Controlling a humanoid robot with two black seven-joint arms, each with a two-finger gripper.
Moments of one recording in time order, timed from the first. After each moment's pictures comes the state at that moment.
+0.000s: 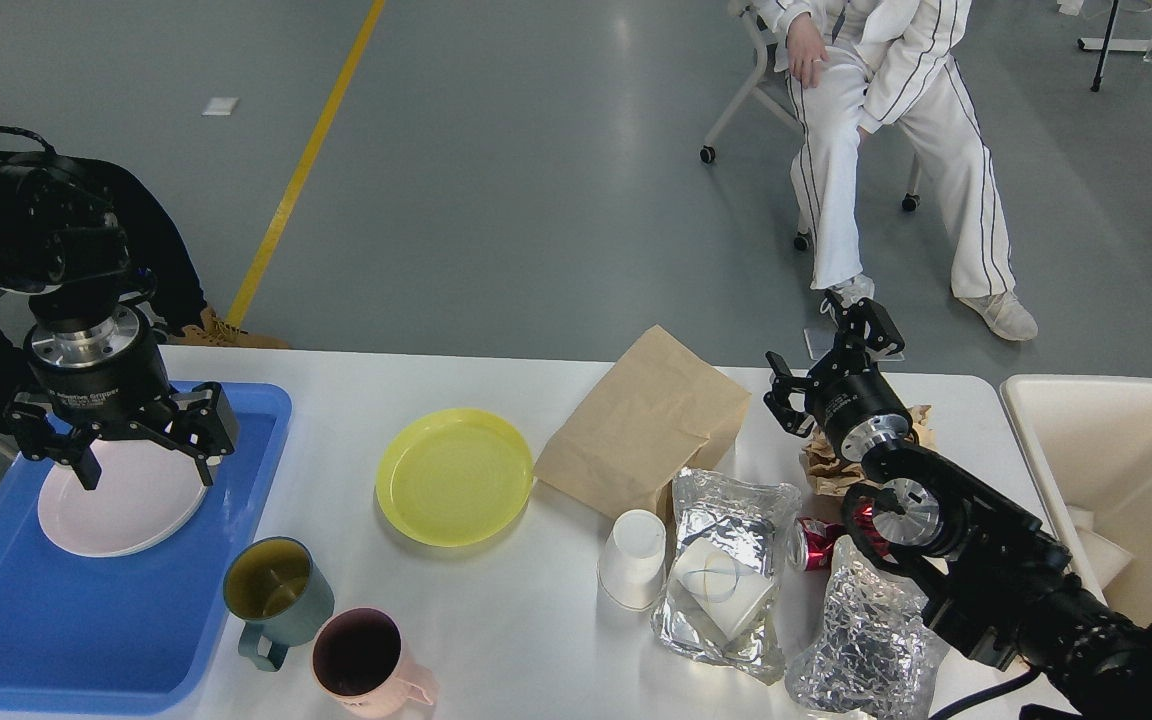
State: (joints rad) left arm -1.82 0.25 1.55 -0.99 -0.01 -0.96 -0.01; right arm 0.63 -0.11 0.78 0.52 -0.17 0.22 0.35
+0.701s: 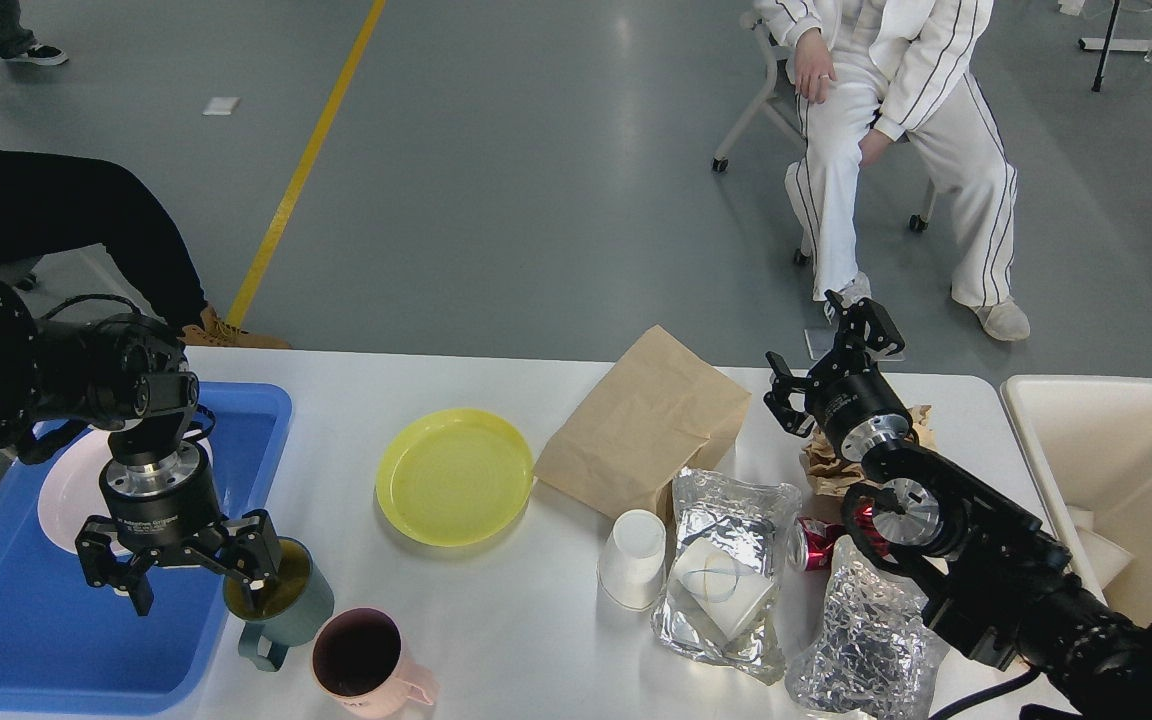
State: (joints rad) left arm -1.52 0.19 1.46 -0.89 -0.01 -0.96 -0.01; right arm 0.63 -0.11 0.78 0.52 -0.17 0.22 0.35
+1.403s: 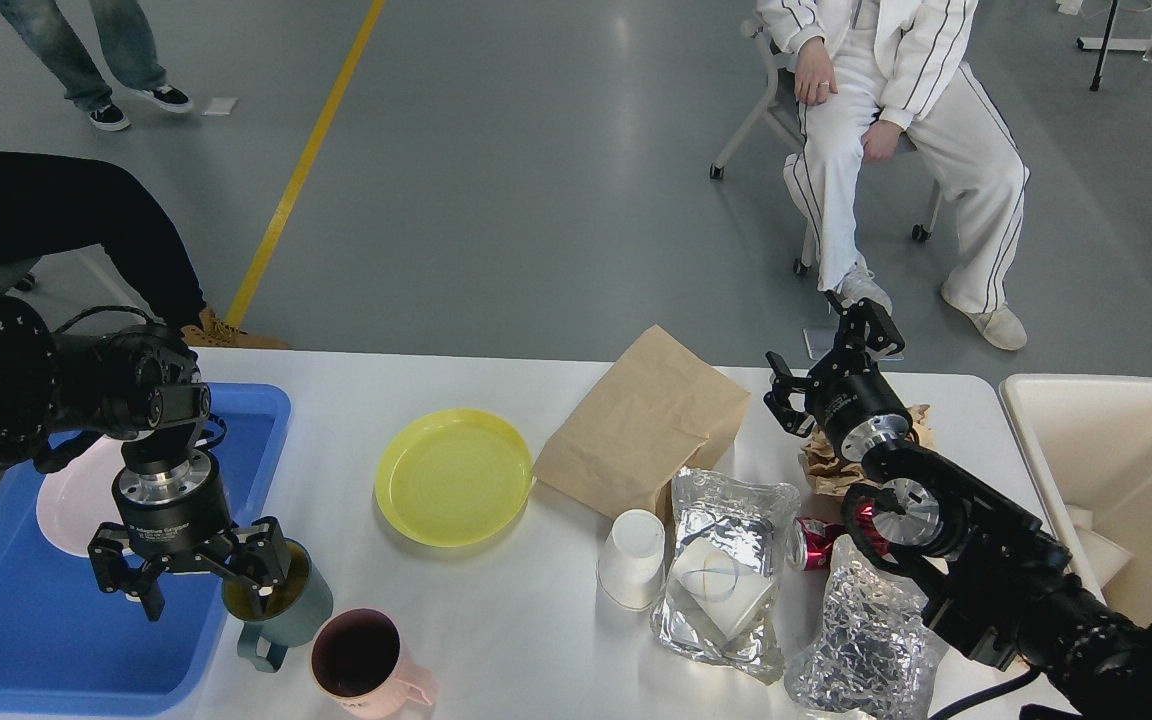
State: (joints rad) left arm -1.49 0.18 1.45 -0.85 -0.01 -0.95 -0.01; right arm 0.63 -0.11 0.78 0.52 -0.17 0.22 0.35
